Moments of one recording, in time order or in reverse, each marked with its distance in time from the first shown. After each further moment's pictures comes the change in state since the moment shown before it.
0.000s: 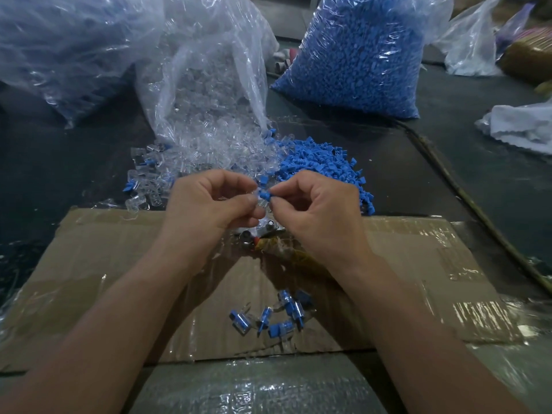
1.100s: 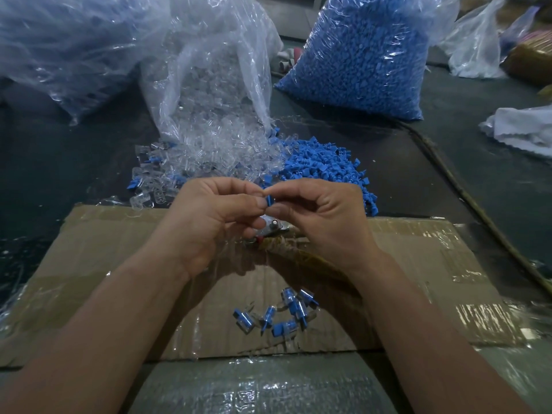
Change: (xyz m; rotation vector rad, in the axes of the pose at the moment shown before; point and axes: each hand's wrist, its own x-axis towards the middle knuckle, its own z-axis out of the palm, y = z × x) left_hand -0.001 0.006 -0.004 -0.170 -0.097 -0.214; right_hand 0.002 0.009 -0.003 0.233 -0.107 -0.141
